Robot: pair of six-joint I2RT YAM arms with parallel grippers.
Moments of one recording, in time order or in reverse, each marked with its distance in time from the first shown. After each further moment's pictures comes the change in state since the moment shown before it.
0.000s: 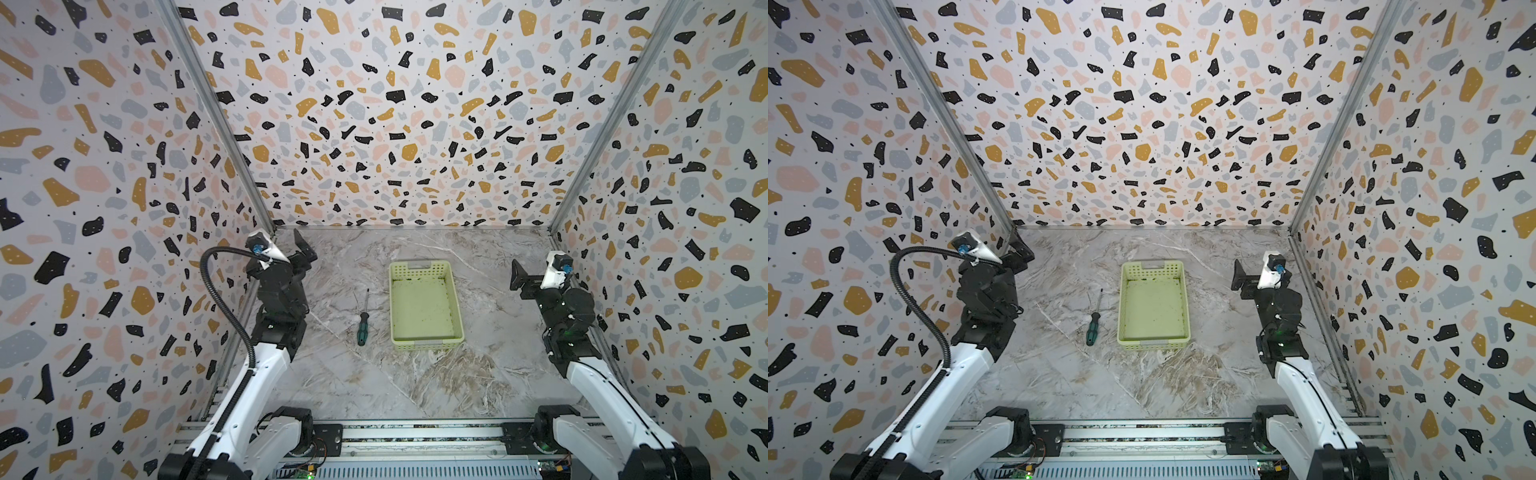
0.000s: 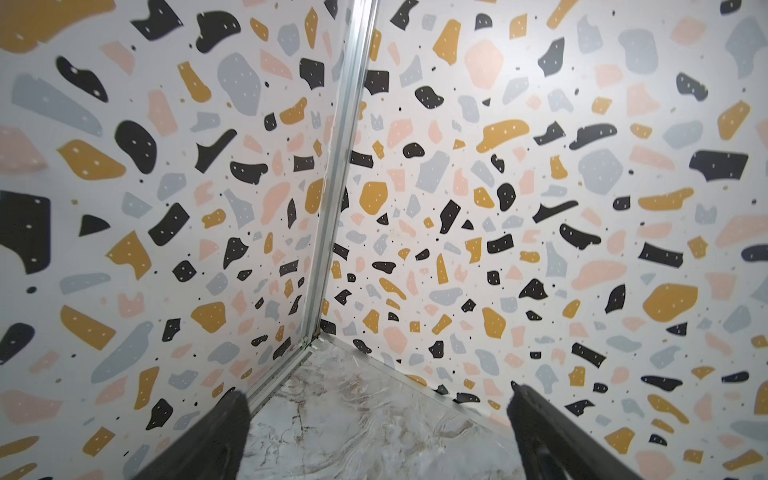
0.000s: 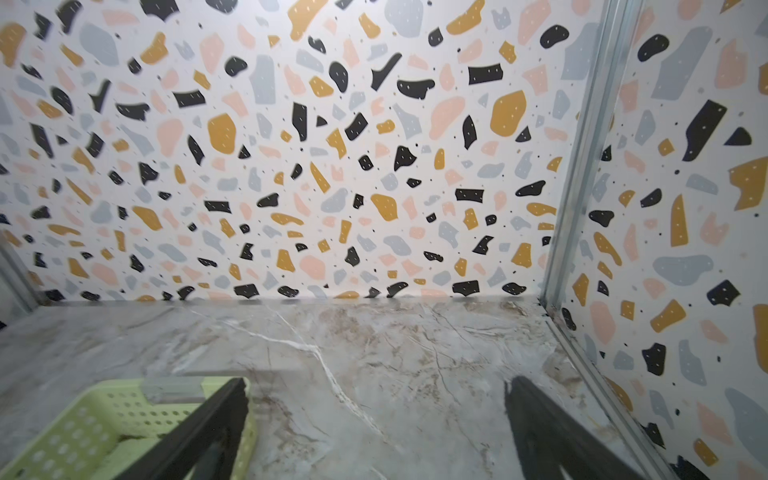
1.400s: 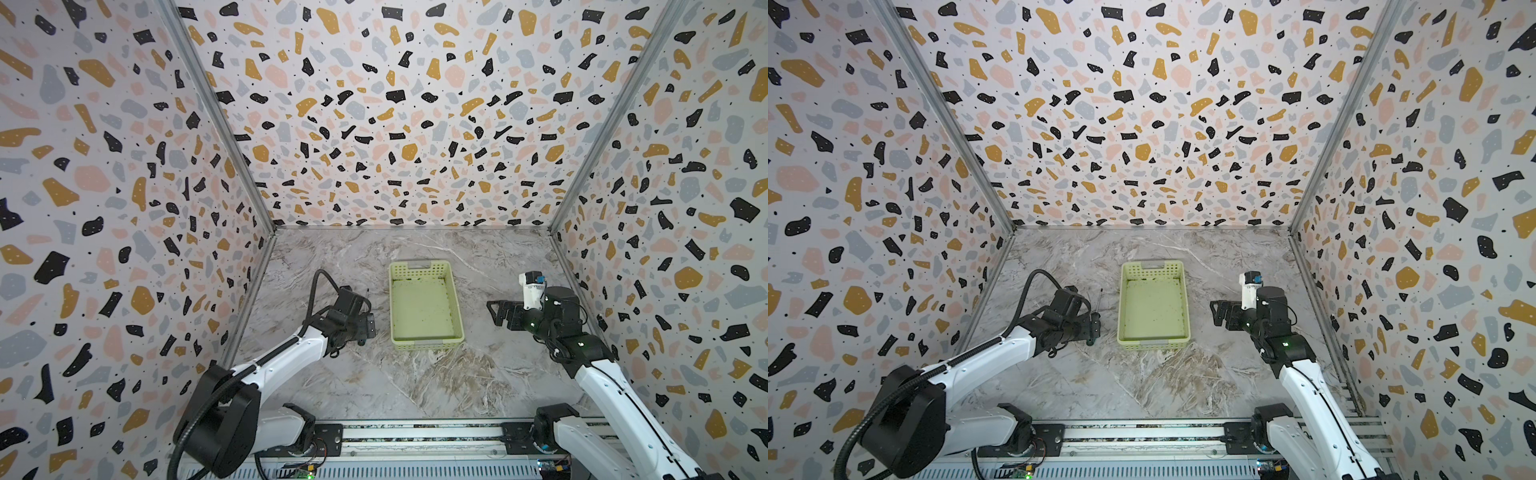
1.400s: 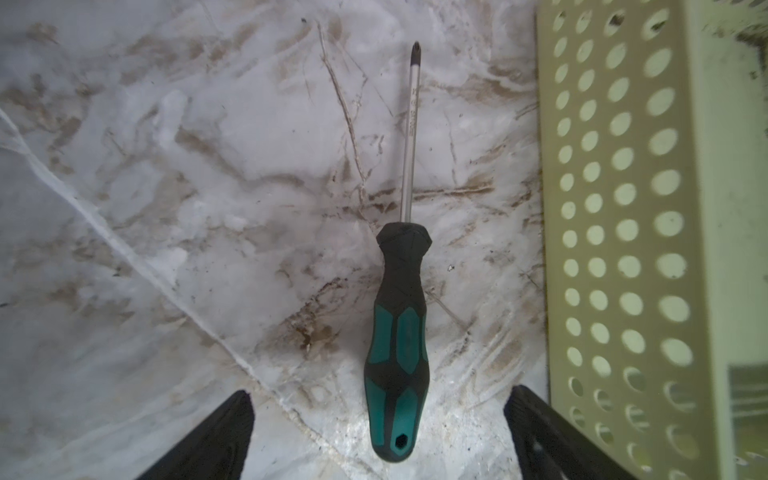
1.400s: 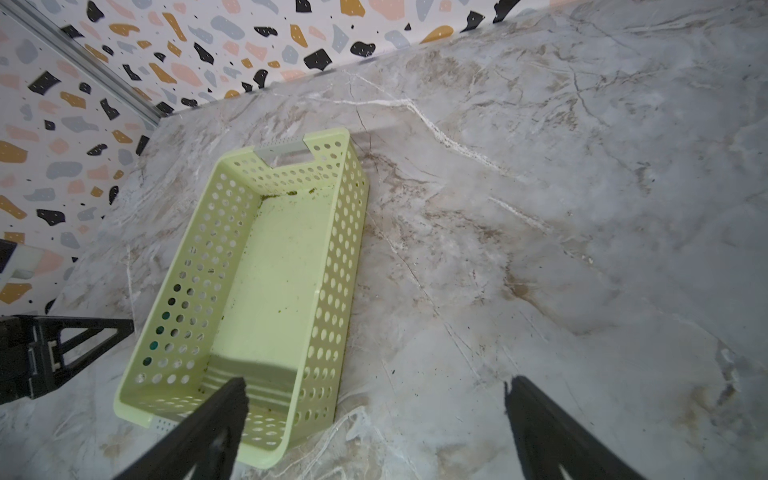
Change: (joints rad) left arm -0.364 0.319 -0.160 -0.629 0.351 -0.277; right arm 0.100 -0.034 0.112 -0.785 -0.197 0.163
